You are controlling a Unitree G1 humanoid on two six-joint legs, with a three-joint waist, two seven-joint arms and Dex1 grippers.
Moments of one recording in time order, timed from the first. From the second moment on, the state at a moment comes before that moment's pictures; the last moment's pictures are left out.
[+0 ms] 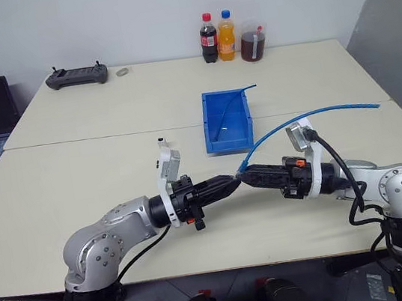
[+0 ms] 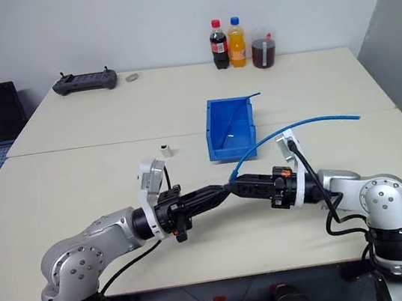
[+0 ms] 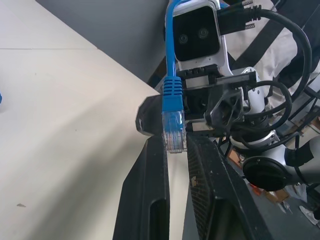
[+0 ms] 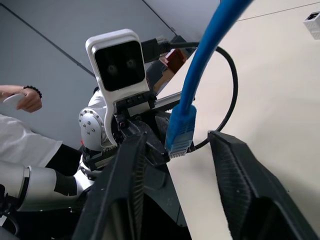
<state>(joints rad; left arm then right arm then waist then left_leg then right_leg) -0.30 0.45 0.06 -0.42 -1.01 1.00 -0.72 -0.42 -0.43 -0.14 -0.29 1.31 1.23 0.50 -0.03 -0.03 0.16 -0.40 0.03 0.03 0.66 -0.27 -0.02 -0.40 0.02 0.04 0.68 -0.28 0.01</state>
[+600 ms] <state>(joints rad) -0.31 0.46 0.05 -0.42 -1.02 1.00 -0.73 -0.42 -0.47 -0.13 -0.29 1.32 1.23 0.53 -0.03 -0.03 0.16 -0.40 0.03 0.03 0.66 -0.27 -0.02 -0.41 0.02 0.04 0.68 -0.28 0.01</state>
